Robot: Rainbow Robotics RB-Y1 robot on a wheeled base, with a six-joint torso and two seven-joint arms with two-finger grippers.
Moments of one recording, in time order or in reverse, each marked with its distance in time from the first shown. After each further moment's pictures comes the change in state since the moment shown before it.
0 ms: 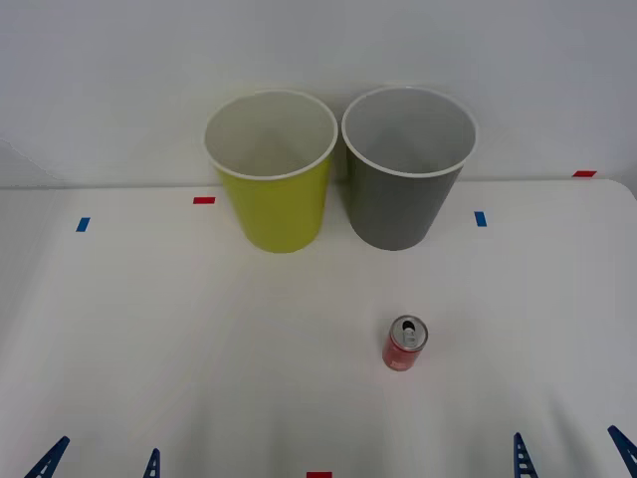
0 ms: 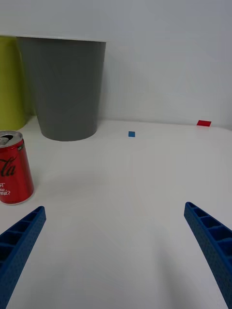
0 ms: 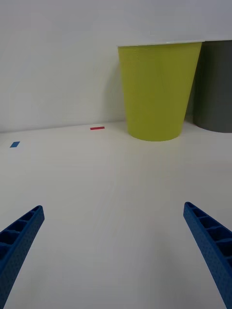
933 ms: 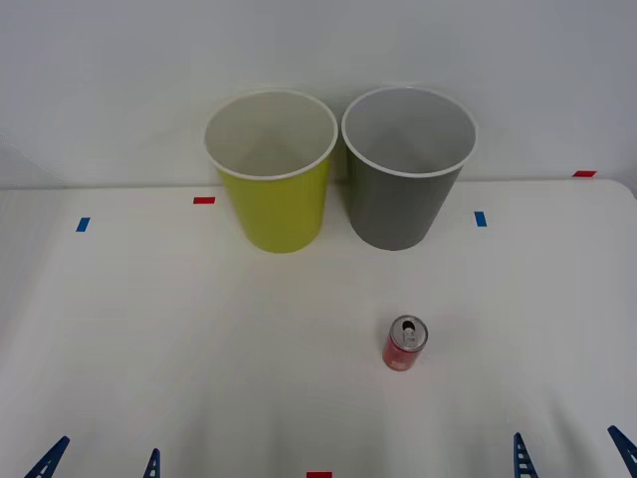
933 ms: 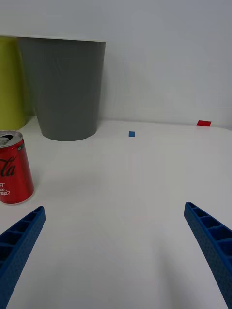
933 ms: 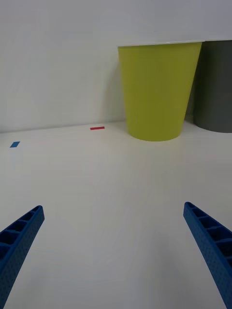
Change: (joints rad) right arm 0.000 0.000 0.000 0.000 0.000 0.000 0.000; left arm 0.000 0.000 0.000 0.000 0.000 0.000 0.000
